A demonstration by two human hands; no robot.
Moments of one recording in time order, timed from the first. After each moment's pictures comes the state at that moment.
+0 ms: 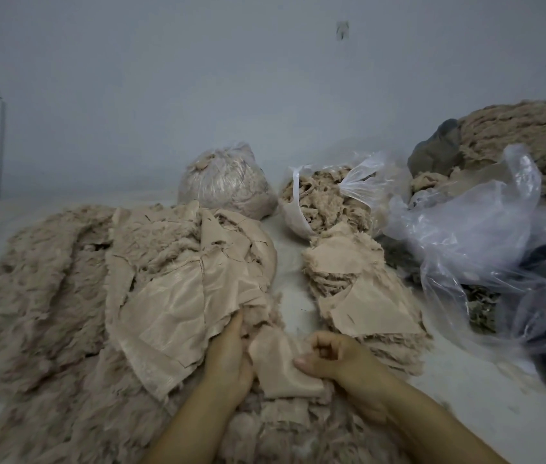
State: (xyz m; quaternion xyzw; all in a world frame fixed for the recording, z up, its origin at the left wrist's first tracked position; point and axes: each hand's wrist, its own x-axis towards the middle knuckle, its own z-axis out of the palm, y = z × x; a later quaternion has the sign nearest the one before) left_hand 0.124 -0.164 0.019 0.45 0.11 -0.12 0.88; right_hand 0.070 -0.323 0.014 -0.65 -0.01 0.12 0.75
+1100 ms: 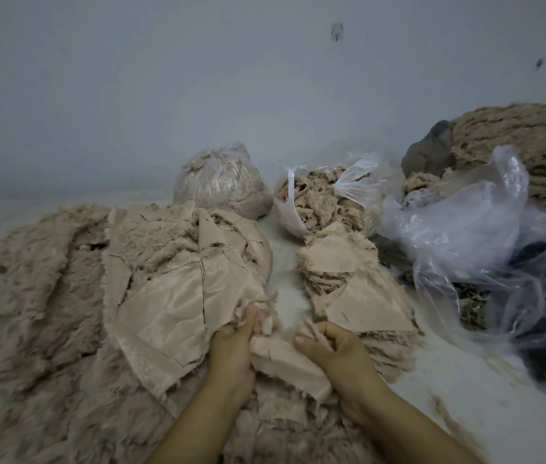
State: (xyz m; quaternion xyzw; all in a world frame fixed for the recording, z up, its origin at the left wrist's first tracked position) left_hand 0.119 -0.172 0.013 0.52 0.07 -0.03 0.85; right_hand 0.069 -0.309 0.011 -0.64 0.09 -0.04 0.76
